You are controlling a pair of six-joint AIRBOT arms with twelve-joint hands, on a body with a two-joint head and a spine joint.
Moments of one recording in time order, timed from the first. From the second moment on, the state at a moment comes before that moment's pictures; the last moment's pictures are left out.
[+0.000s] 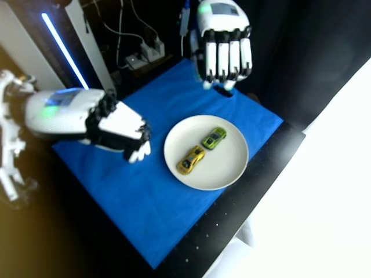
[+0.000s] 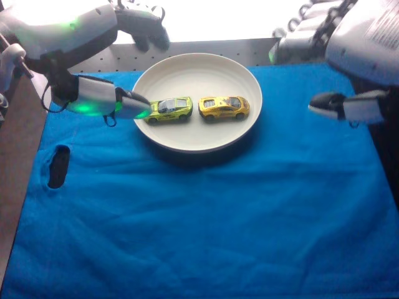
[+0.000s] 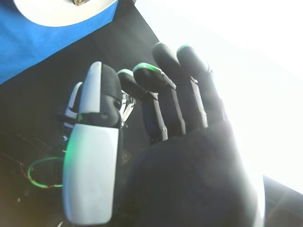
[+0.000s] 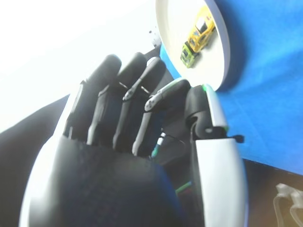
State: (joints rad) left arm 0.50 -0.87 1.03 0.04 -0.51 1.18; right arm -0.60 -0.92 1.05 -0.10 0.64 -1.21
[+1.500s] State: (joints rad) left arm 0.38 -1.22 1.36 0.10 -0.14 1.22; right arm -0.60 -0.95 1.07 -0.08 0.66 -1.19
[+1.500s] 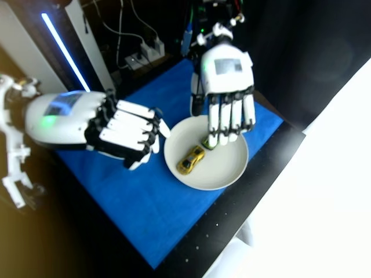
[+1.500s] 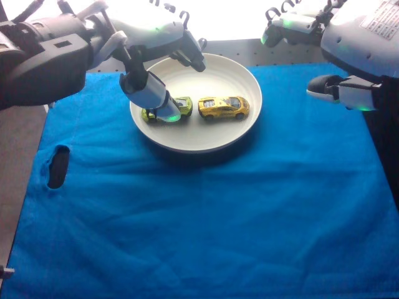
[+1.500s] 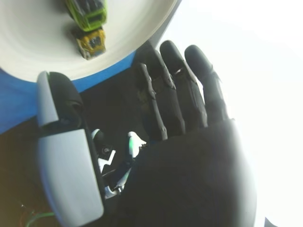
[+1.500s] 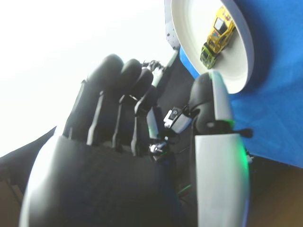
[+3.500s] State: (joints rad) left arm 0.44 -1.33 1.52 -0.02 -0.06 1.22; right arm -0.60 -0.96 1.07 -0.08 0.66 -1.19
